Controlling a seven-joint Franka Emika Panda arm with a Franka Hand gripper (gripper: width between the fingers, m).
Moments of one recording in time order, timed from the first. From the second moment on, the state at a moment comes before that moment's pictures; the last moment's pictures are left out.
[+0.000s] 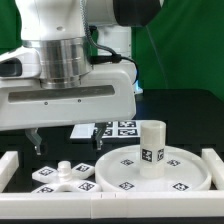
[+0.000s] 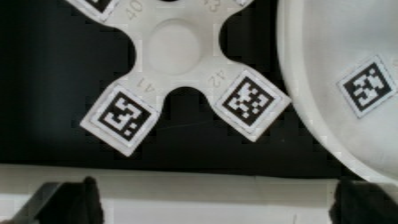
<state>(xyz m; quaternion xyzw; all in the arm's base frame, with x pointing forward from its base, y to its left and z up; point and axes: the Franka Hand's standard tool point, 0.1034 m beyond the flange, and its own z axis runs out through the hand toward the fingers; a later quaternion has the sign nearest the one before) 0.624 -0.097 0.079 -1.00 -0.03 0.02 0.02</state>
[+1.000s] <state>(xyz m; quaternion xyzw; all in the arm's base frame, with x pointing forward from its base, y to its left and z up) 0.609 -0.093 0.055 -0.97 0.01 0.25 0.04</state>
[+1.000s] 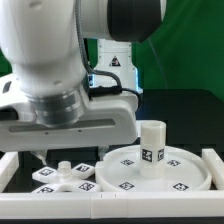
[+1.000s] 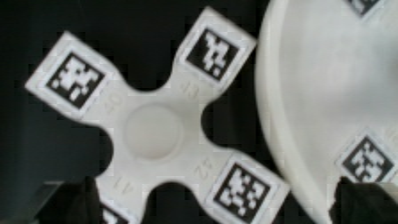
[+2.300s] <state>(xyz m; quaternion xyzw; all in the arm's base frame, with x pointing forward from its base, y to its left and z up) 0.582 -0.109 0.053 -0.93 0.06 0.36 0.05</state>
